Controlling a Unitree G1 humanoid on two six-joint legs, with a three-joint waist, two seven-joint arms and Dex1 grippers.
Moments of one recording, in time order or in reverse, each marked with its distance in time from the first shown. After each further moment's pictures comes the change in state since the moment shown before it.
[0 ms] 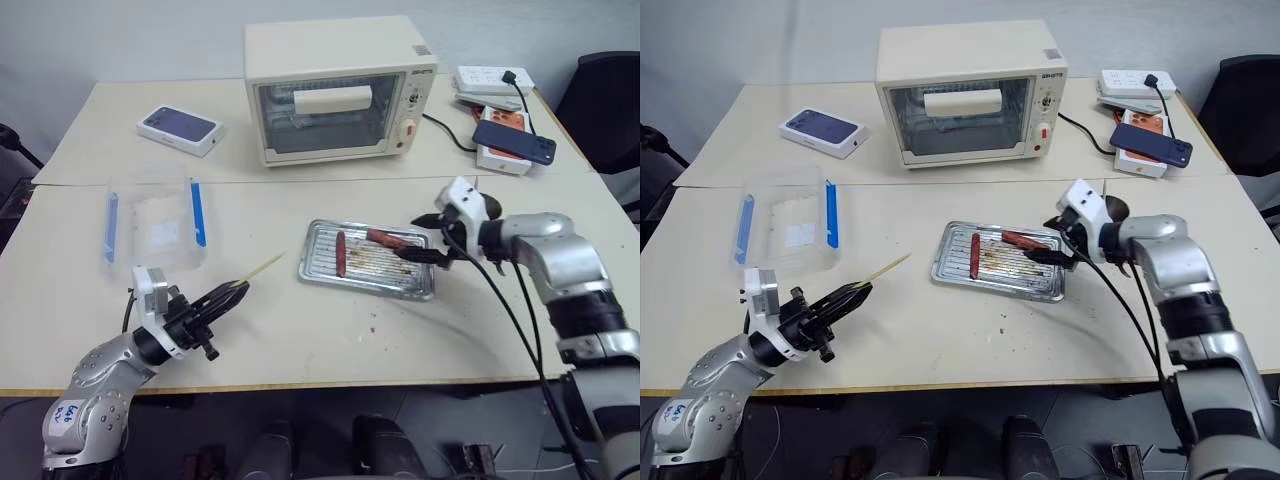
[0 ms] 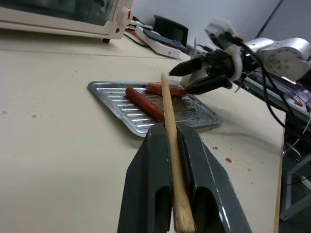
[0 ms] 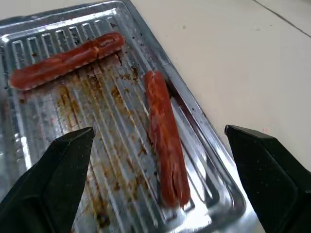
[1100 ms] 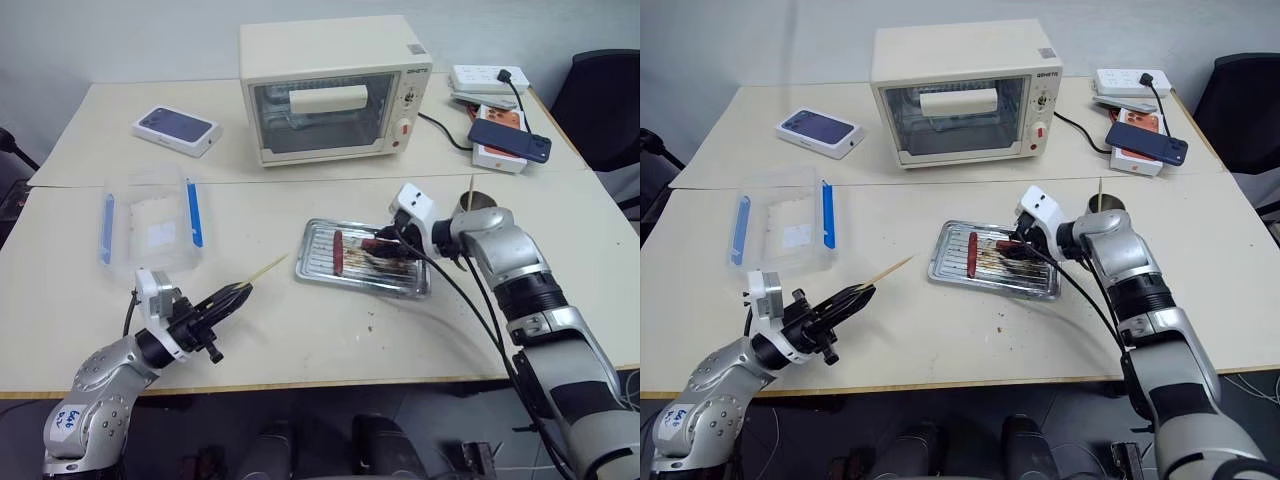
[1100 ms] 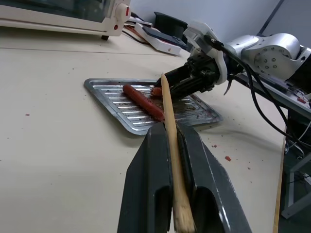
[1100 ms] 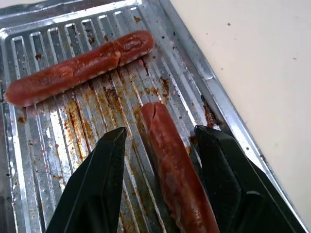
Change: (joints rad) left arm 0.018 -0.001 -0.008 -0.020 0.006 -0.007 0.031; right arm -0.046 0.125 0.035 0.061 -0.123 0.015 0.008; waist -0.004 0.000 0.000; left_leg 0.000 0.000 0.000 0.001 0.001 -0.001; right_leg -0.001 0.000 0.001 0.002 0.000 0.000
